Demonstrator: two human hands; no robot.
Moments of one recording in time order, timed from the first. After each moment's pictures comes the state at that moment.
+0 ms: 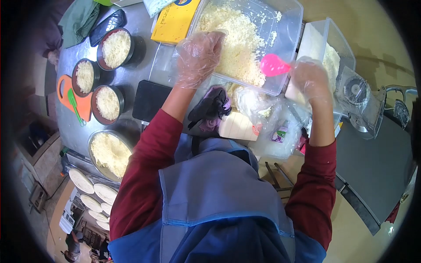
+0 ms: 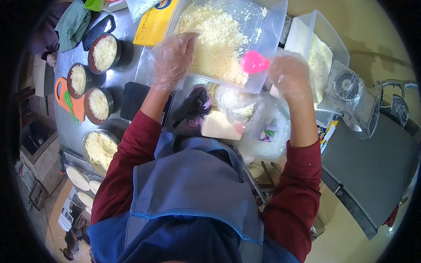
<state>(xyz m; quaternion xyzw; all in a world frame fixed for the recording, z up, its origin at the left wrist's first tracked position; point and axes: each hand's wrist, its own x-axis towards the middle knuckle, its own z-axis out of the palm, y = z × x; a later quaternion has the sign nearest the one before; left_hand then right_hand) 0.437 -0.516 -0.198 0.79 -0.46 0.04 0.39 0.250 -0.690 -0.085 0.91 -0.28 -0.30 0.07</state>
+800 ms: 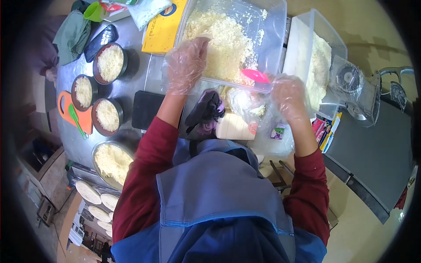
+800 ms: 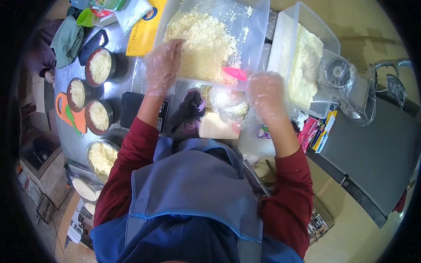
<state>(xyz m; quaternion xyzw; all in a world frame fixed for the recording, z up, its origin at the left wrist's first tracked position) 0.436 -0.514 -0.187 0.82 -0.45 -0.01 0.36 0.206 -0.642 -0.103 0.95 -0.15 -0.11 0.25</state>
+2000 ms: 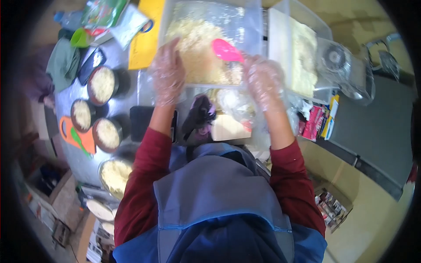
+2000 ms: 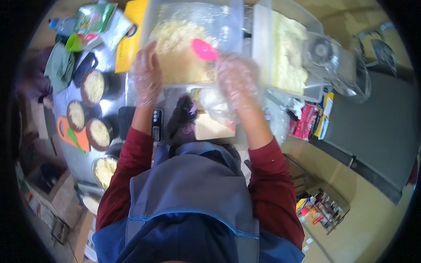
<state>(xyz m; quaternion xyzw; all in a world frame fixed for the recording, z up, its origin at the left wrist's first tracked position) 0.437 -0.518 -0.184 0.79 -0.45 0.07 0.41 0.246 -0.628 -0.102 0.91 -0.41 0.02 0.02</state>
